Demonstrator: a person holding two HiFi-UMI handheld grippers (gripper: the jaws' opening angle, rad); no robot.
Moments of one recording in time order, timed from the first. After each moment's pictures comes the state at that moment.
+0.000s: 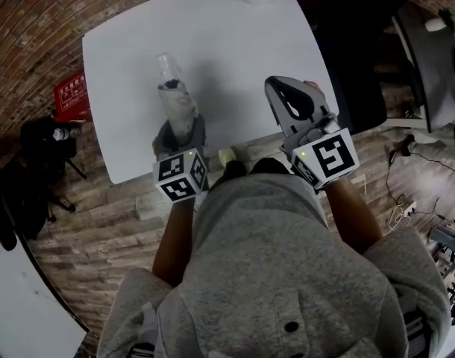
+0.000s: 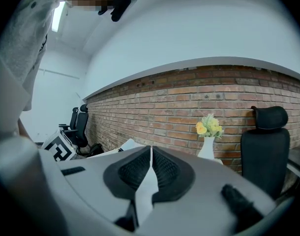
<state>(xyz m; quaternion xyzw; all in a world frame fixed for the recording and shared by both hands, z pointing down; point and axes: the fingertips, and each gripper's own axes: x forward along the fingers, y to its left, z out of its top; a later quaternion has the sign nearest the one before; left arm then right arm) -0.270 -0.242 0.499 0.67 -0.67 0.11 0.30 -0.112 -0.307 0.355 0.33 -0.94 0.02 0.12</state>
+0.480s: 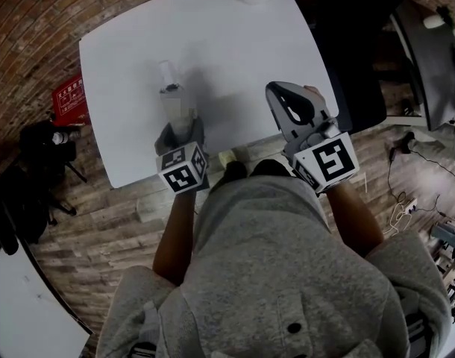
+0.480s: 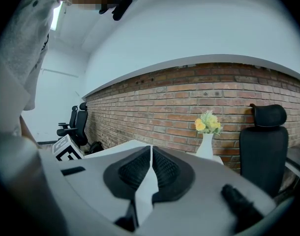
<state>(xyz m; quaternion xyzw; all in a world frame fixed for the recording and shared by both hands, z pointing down) -0.275 -0.246 0.546 0.64 -0.67 0.15 0.34 -0.106 -0.306 0.363 0.34 -0.93 0.03 0.13</state>
